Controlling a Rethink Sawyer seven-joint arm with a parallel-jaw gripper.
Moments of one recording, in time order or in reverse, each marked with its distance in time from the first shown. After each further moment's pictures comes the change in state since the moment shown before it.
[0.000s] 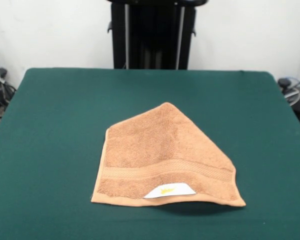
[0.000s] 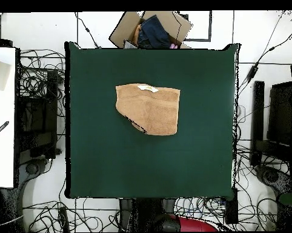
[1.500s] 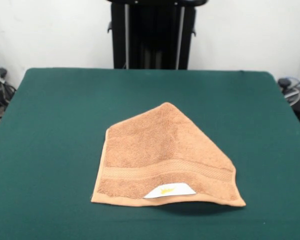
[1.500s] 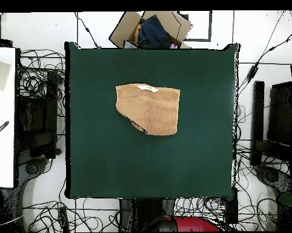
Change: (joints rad) arm -0.106 -0.127 0.212 0.080 -0.086 0.189 0.000
